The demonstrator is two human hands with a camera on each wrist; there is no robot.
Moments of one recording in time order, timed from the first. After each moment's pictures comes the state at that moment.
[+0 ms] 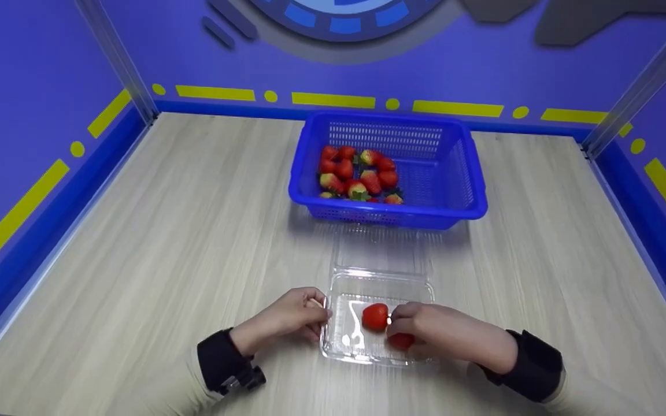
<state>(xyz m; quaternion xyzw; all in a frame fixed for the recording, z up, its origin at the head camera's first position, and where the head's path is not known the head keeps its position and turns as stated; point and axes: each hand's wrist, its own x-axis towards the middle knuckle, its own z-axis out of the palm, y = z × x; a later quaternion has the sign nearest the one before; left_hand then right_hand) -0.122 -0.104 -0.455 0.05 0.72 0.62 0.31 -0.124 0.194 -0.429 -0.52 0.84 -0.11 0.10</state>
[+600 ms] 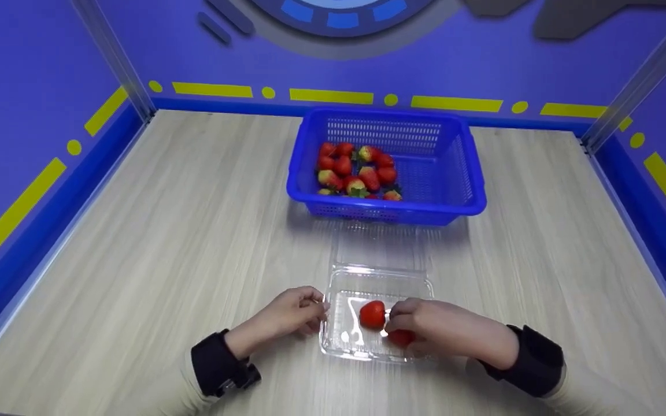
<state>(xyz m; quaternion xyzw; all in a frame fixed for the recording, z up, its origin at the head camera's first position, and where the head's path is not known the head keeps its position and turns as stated) -0.115 -0.107 -0.447 0.06 0.78 0.57 0.27 -0.122 0.193 -0.424 -0.52 0.84 -0.11 0.09</state>
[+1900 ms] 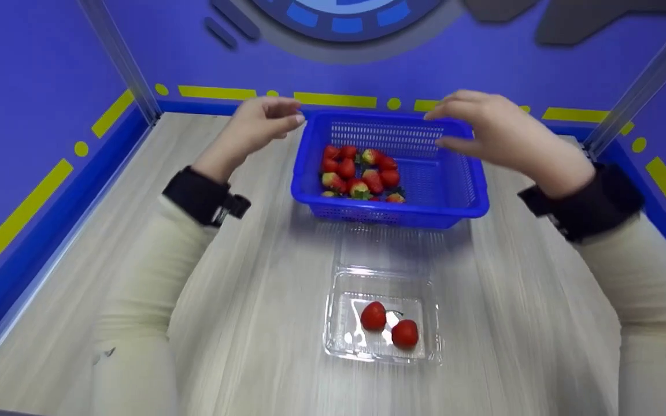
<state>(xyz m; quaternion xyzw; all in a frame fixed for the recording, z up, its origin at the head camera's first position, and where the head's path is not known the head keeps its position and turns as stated) -0.279 -0.144 -0.258 0.08 0.86 0.50 0.06 -0.257 0.211 -0.230 -0.42 0.89 -0.14 -0.12</state>
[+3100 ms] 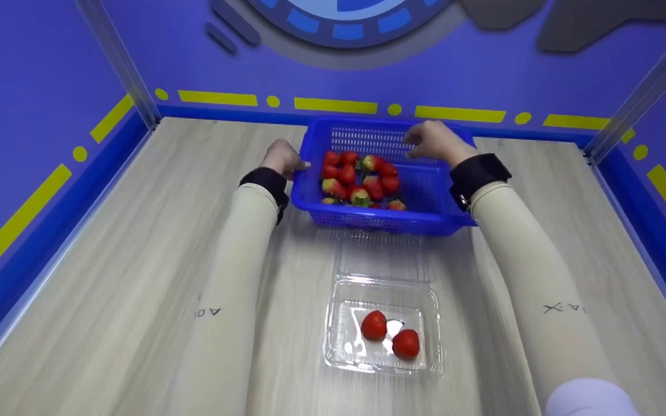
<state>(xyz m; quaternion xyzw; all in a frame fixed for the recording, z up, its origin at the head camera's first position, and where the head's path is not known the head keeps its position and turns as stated) -0.372 -0.118 -0.358 -0.12 0.91 0.39 0.12 -0.413 0.193 -0.348 -0.22 0.95 -0.22 0.07</state>
